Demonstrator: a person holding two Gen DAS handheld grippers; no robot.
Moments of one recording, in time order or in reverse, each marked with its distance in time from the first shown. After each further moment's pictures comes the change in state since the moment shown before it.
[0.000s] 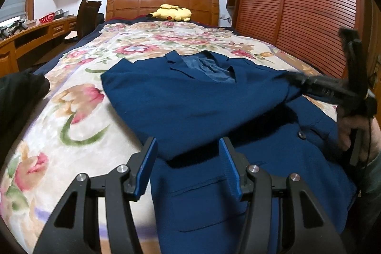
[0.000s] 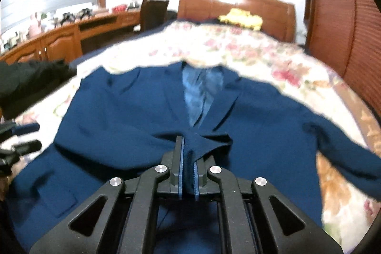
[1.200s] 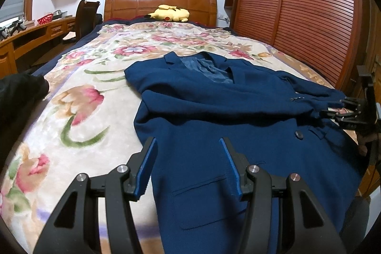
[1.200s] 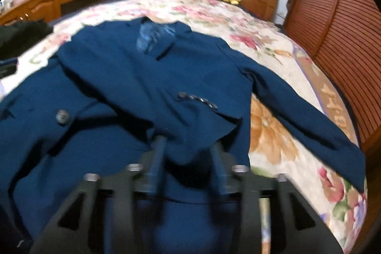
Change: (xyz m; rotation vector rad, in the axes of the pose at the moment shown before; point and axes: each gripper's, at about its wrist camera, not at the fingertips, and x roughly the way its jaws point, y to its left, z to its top) left arm -0.005 0.003 0.002 0.007 -0.007 -0.012; right arm -0.046 -0.067 -0.070 -0.070 0.219 -0.152
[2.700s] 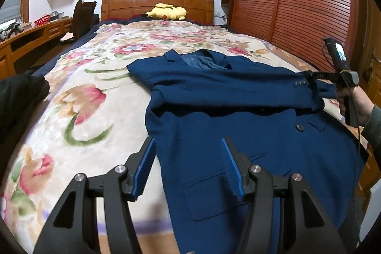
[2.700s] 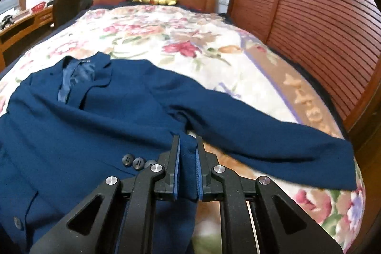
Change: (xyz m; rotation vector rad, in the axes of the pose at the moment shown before) left arm -0.006 0.007 -0.002 0.018 0.011 -0.014; right arm 0.049 -0.085 0.066 0.277 0.003 -0.231
